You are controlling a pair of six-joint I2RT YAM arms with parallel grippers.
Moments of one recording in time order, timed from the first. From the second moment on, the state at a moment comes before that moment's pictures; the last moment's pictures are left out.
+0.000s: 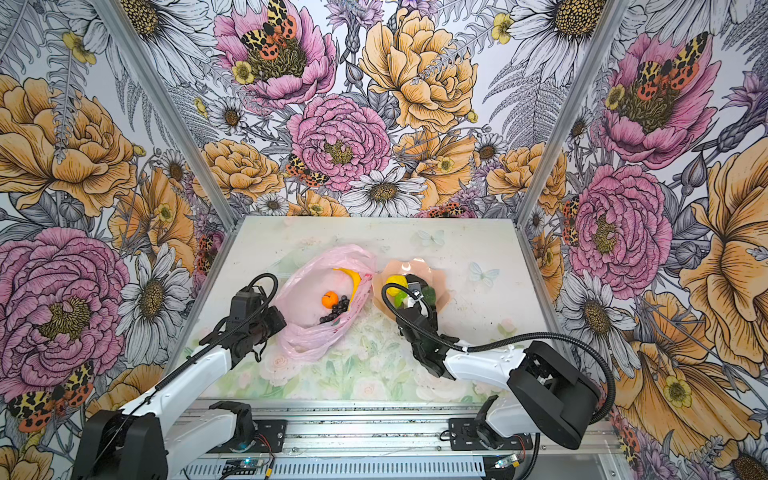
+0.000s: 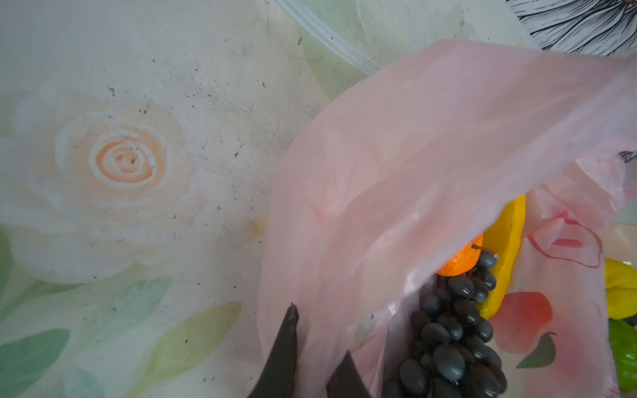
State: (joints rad) left arm -0.13 1.05 0.47 -0.23 -0.02 -0.67; right arm 0.81 1.36 0.49 0.29 0.65 0.31
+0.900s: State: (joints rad) left arm -0.12 1.04 0.47 -0.23 -0.02 -0.66; right arm 0.76 1.30 0.60 0.10 0.65 0.38
